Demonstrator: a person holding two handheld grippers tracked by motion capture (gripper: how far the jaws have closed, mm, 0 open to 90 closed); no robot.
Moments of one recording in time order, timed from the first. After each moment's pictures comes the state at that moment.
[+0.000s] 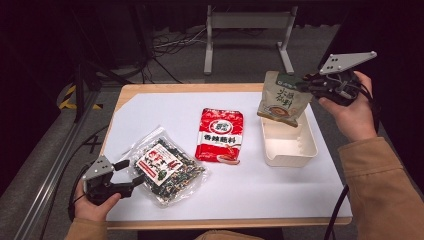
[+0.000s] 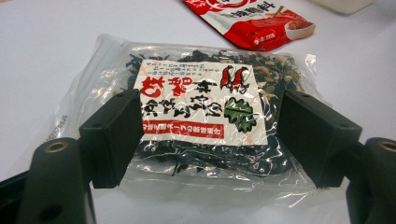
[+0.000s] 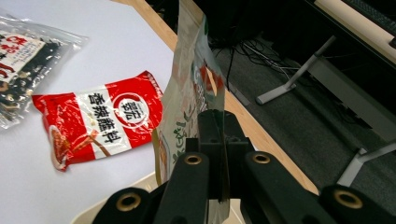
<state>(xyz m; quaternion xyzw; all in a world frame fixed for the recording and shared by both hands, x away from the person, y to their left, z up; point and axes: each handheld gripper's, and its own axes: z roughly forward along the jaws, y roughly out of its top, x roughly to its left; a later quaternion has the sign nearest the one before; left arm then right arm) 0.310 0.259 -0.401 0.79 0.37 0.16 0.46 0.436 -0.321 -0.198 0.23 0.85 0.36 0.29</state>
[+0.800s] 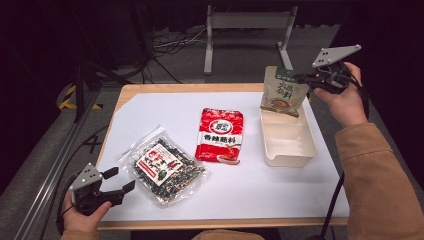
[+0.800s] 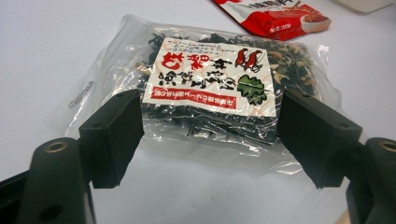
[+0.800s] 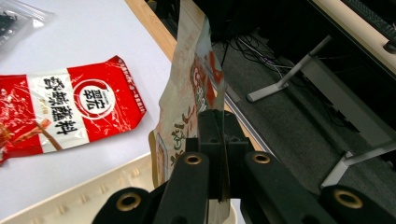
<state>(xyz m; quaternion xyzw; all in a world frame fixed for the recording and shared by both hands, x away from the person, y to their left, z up) 0.285 0.278 -0.406 0.77 0.41 0.18 0.45 0.491 -0.332 -0.215 0.21 0.86 0.34 0.31</state>
